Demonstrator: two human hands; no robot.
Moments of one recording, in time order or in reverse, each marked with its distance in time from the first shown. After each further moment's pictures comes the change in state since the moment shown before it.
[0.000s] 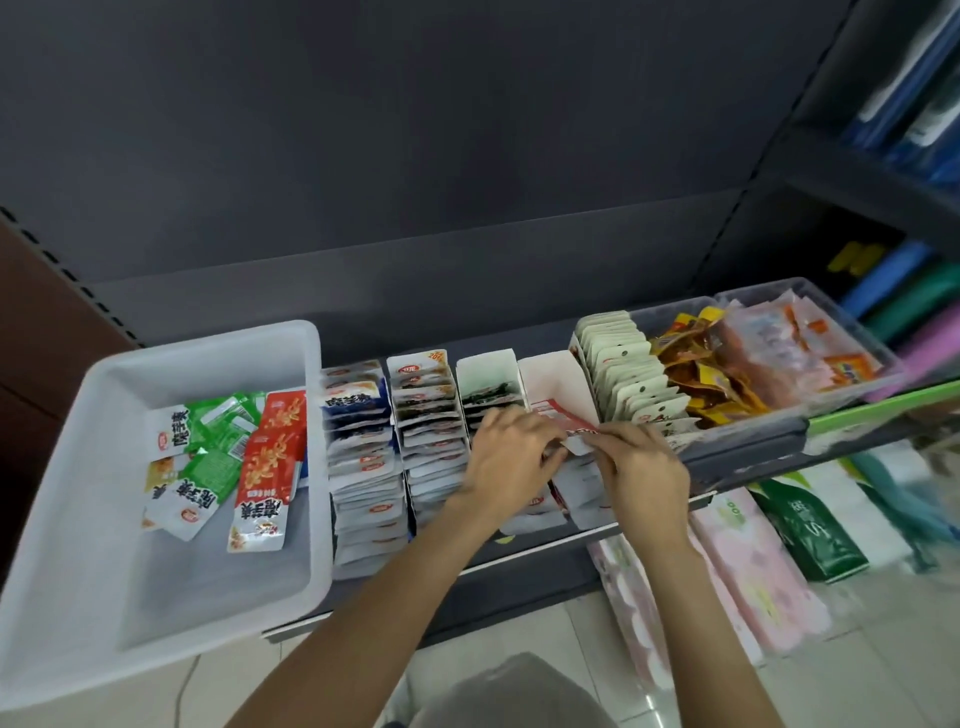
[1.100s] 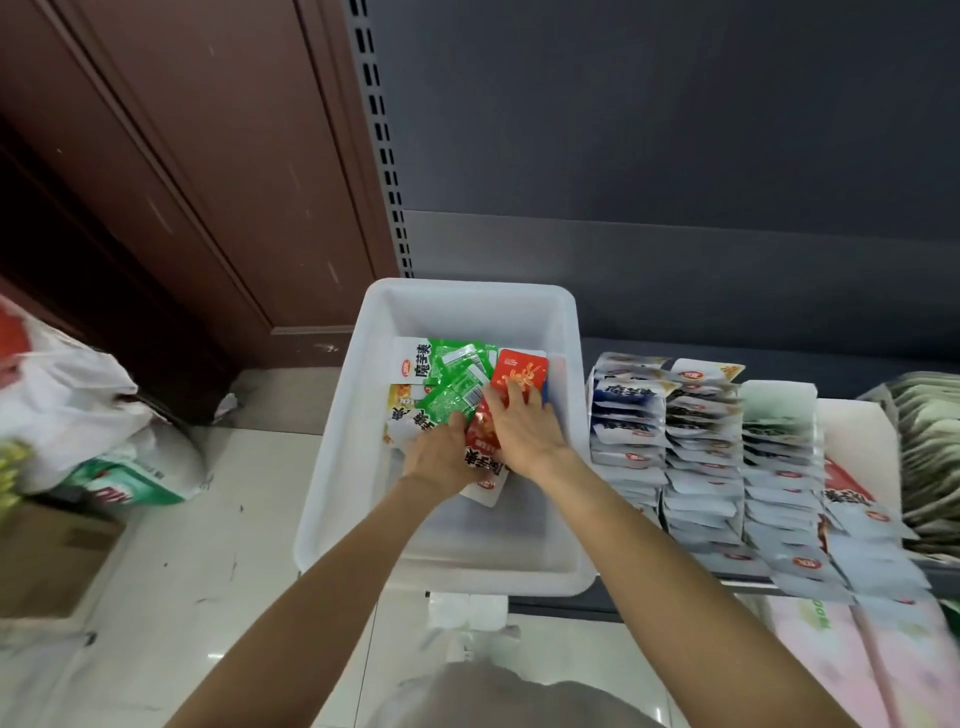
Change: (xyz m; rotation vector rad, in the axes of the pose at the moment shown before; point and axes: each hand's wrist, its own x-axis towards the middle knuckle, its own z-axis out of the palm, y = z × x) left_hand -0.182 -0.263 -0.079 0.001 -0.406 -0.874; right_hand 0.044 -0.339 0.152 -0.104 -0.847 -0.454
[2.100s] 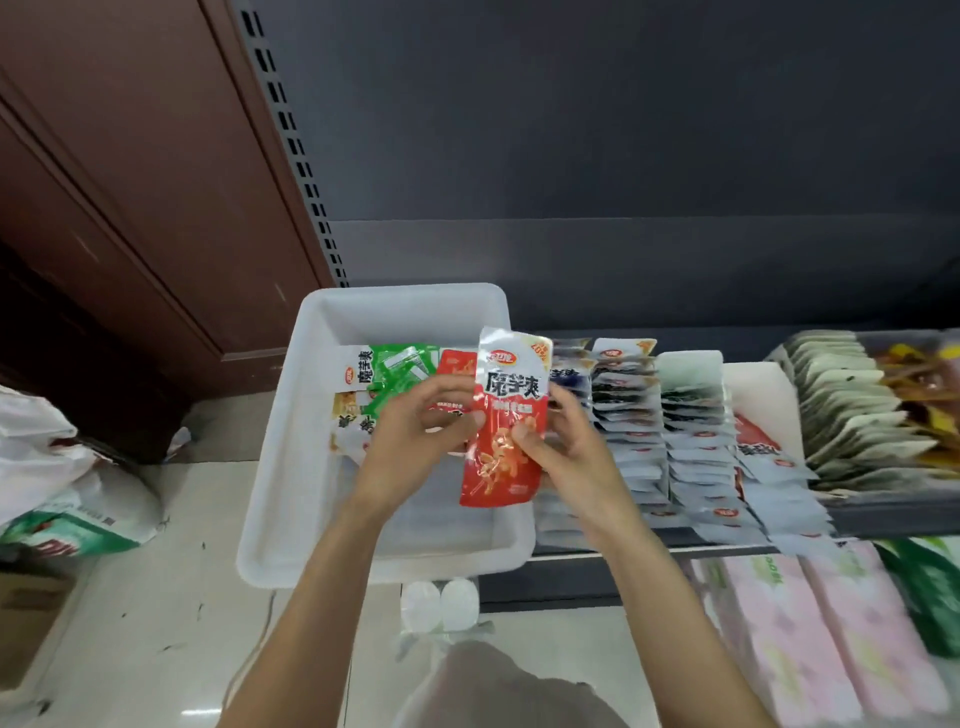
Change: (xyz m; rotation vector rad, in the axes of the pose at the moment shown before) left_hand -0.092 0.075 -0.084 -1.133 0.126 0.305; right_hand -0.153 0.044 -0.045 1.591 0.315 0.146
